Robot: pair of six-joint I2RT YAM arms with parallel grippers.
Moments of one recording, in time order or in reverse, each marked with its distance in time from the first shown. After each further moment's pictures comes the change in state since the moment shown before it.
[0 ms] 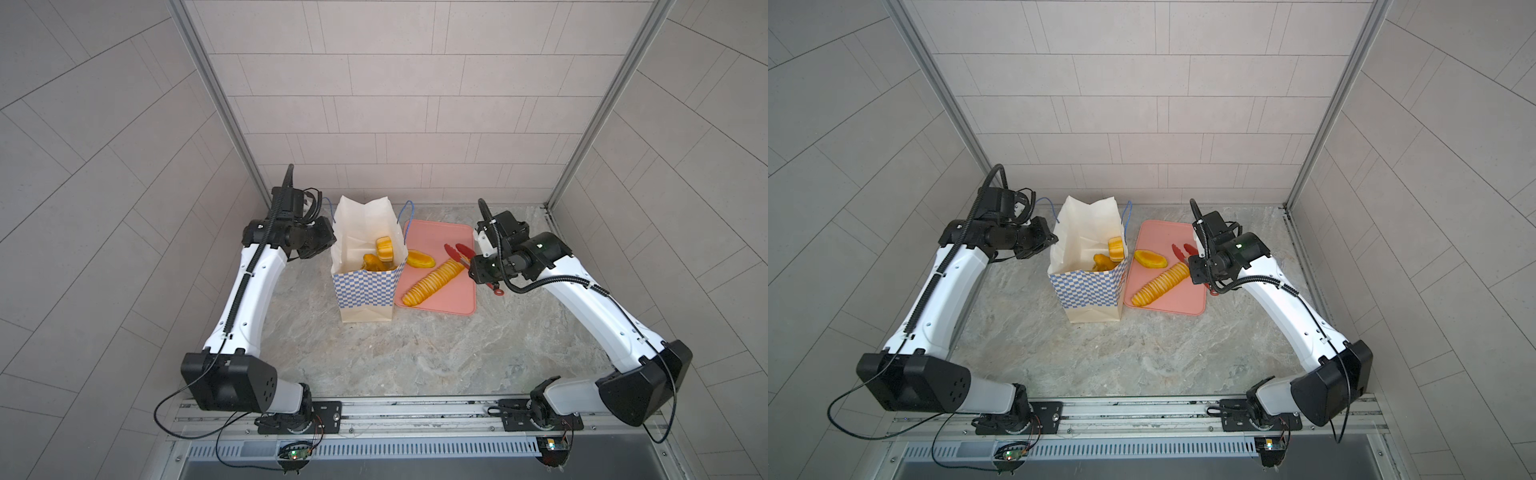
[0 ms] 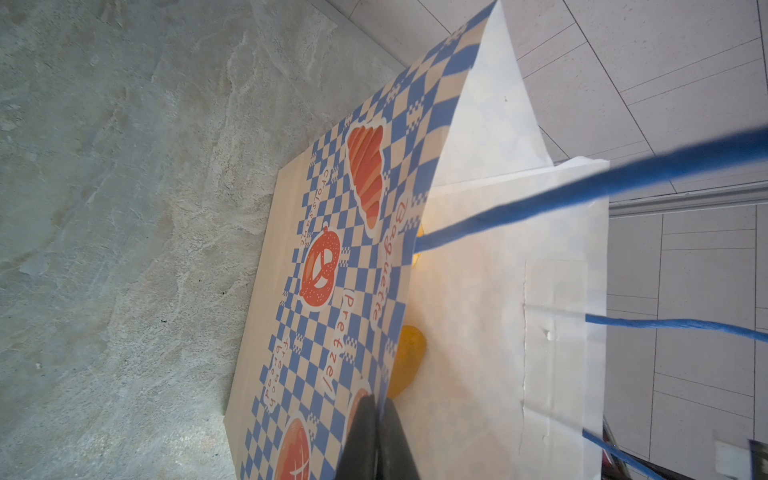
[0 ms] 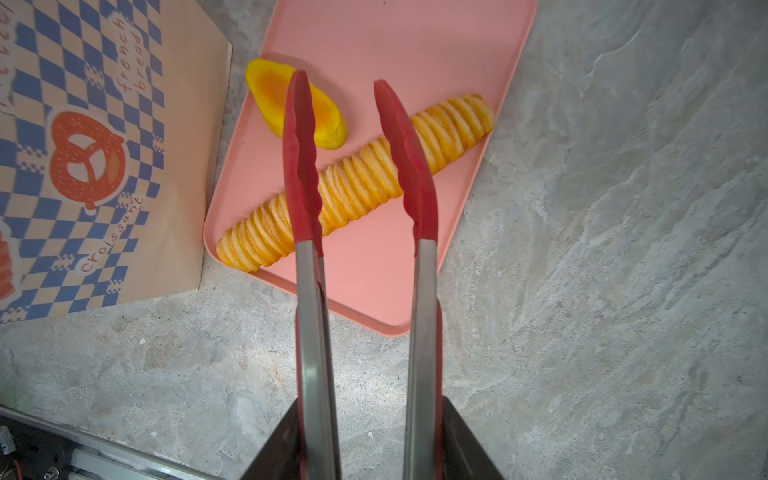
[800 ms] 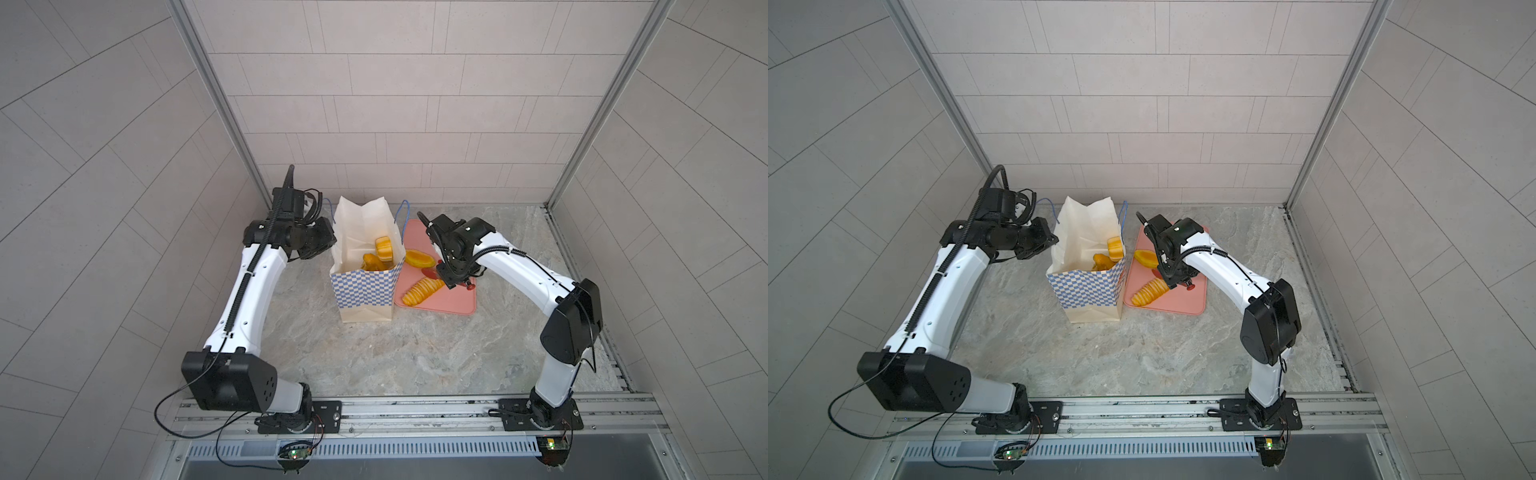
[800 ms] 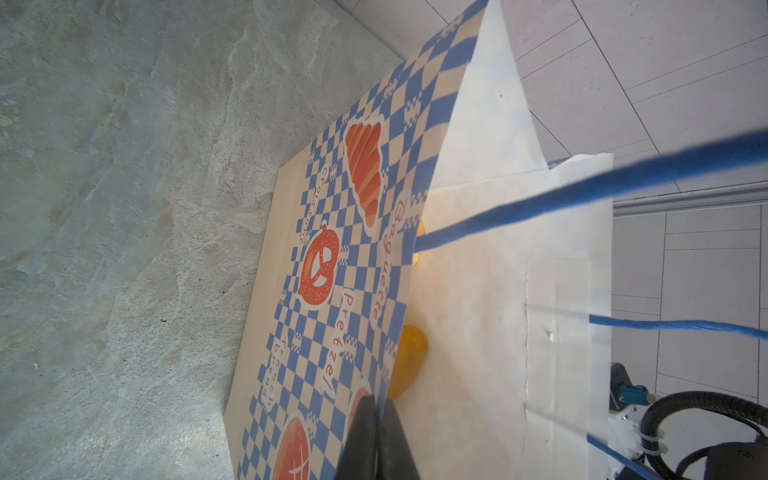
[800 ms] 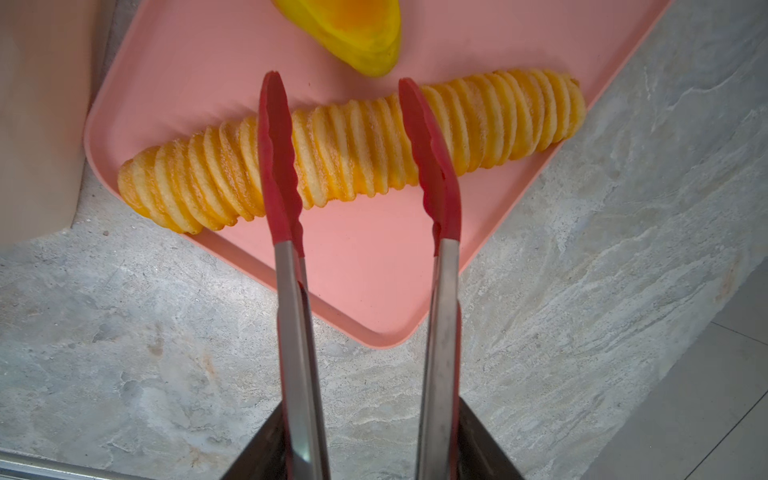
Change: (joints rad) left arm 0.000 0.000 -0.013 0.009 0.001 0.000; right arm 0.163 0.409 0.277 -0.177 0.189 -0.154
